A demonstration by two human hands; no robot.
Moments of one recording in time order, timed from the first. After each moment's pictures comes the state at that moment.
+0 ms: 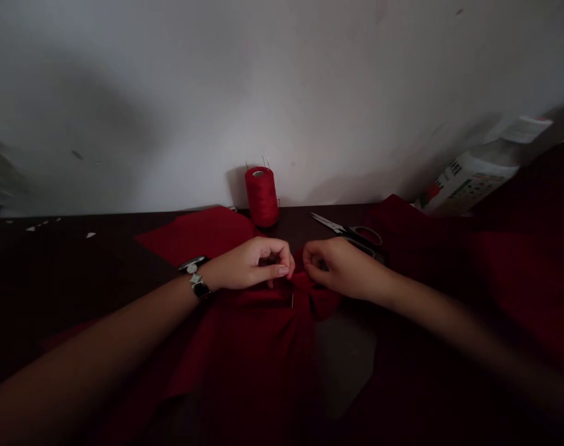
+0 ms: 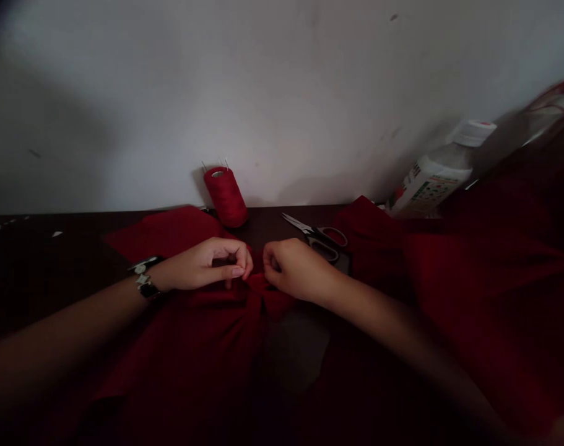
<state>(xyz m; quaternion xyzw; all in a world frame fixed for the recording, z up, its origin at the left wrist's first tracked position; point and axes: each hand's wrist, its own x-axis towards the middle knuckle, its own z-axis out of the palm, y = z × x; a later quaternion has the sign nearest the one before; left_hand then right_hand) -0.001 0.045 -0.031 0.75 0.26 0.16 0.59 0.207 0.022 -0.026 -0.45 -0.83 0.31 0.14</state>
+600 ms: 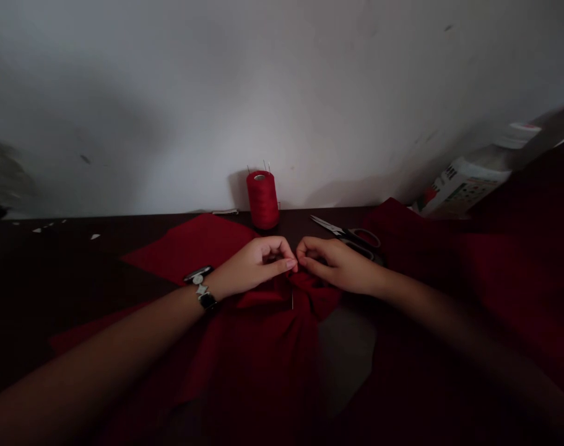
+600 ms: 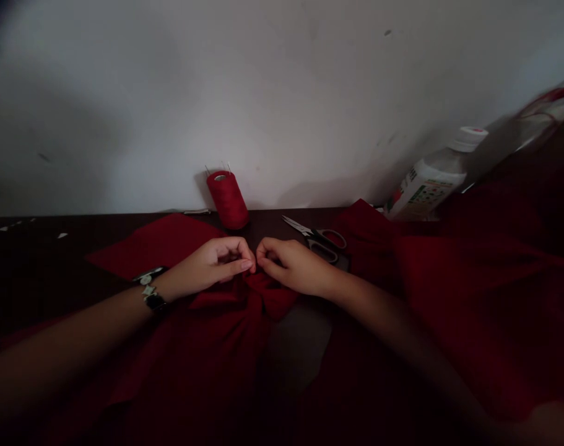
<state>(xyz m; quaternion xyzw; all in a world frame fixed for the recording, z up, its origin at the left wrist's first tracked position) 0.009 0.034 -0.031 0.72 0.35 0.23 0.55 0.213 0.028 -0.034 -0.36 -0.81 0.42 0.22</state>
